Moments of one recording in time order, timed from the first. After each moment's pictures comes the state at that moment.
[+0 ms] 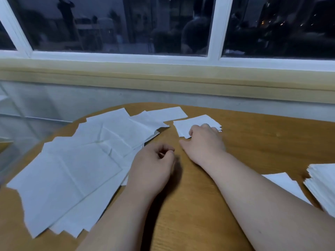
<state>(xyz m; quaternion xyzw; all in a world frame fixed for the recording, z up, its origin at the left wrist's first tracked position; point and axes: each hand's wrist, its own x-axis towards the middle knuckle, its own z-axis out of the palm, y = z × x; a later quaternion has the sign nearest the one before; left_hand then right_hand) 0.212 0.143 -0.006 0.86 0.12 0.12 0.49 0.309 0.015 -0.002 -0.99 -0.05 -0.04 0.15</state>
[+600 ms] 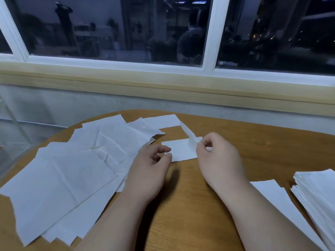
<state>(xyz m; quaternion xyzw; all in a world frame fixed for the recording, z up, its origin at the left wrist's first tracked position) 0.210 0.141 -0.002 0.81 0.10 0.13 0.57 0.243 -0.016 0.026 -0.92 -0.02 -0.15 0.35</state>
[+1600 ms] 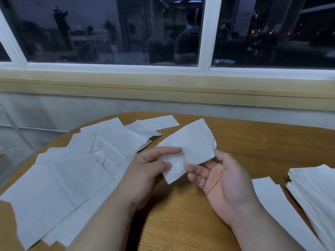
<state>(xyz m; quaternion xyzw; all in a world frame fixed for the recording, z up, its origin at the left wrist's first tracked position) 0.205 0.142 0.008 0.61 -0.03 0.01 0.79 0.208 -0.028 0.022 -0.46 0.06 0.09 0.88</state>
